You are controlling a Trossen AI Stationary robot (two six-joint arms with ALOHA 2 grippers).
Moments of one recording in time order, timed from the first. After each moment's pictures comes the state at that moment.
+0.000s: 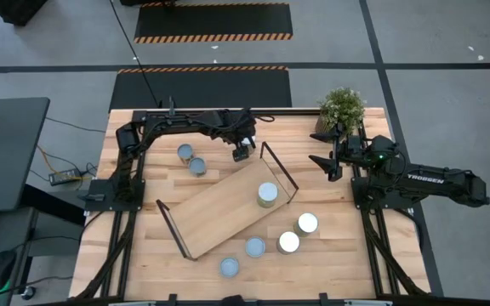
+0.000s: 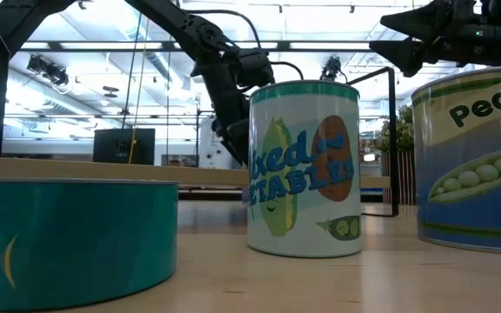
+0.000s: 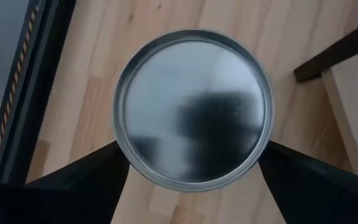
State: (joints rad) left arm 0.39 2.02 1.54 -0.63 -0.13 0.18; right arm -0.37 0.45 0.18 0.53 -0.21 0.03
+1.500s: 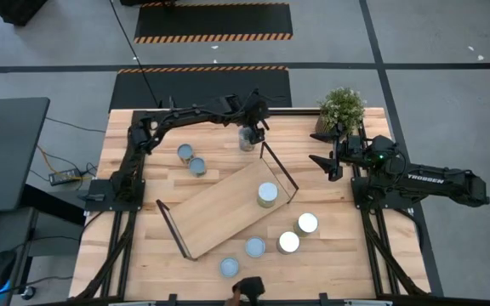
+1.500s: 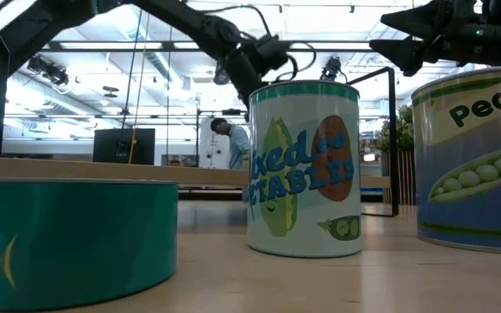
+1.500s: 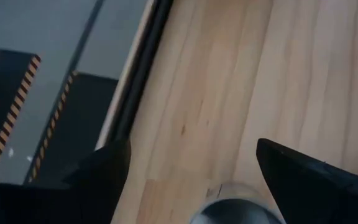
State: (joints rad) left arm 0.44 2.15 1.84 -0.56 -0.12 0.27; right arm -0.37 0.45 0.18 0.54 -0.21 0.04
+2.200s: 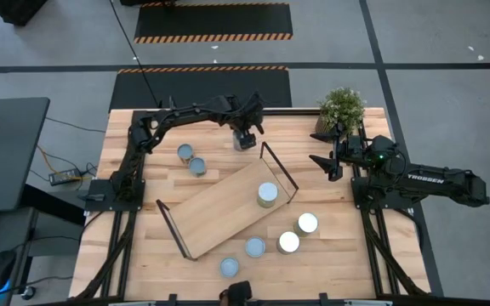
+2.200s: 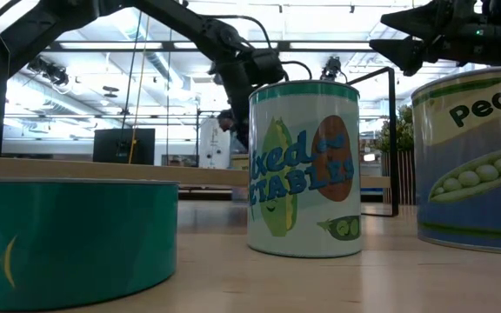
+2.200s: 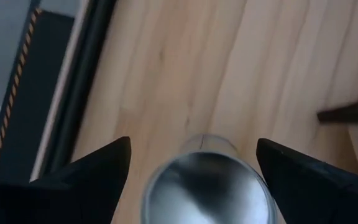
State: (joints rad) left arm 0.45 2.16 1.85 -0.81 -0.09 0.21; right arm -0.37 0.45 0.18 0.54 -0.21 0.03
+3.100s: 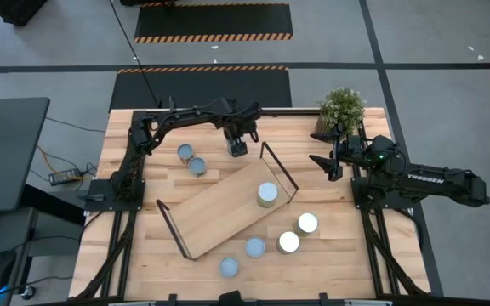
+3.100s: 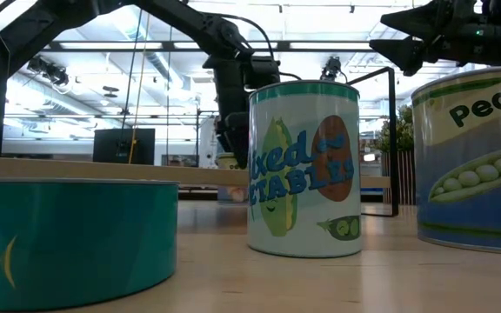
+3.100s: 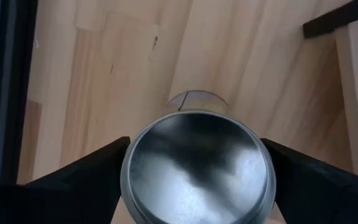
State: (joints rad) left arm 0.42 2.15 1.84 -1.03 -0.08 0.17; right arm -0.37 0.45 0.18 0.54 -0.21 0.03
